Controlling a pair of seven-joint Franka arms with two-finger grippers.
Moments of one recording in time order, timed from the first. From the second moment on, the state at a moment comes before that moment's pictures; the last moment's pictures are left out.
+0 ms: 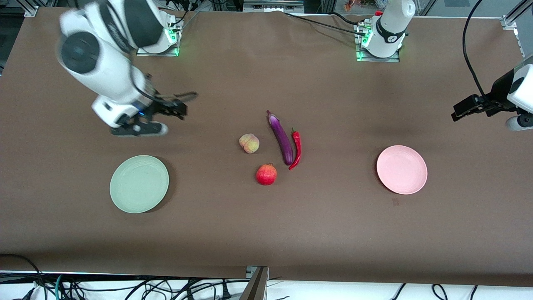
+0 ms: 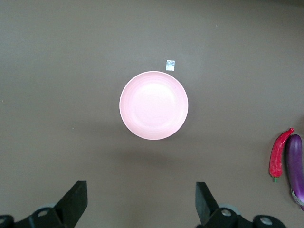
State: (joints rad) left arm 0.08 0.03 -0.05 -1.65 -0.01 1.65 -0.15; right arm 0.36 0.27 0.10 -1.65 0.05 1.85 0.43
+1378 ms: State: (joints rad) left arm 0.06 0.16 -0.07 -1.65 -0.01 1.58 -0.16; right arm 0.60 0.72 0.09 -1.63 0.03 2.39 0.94
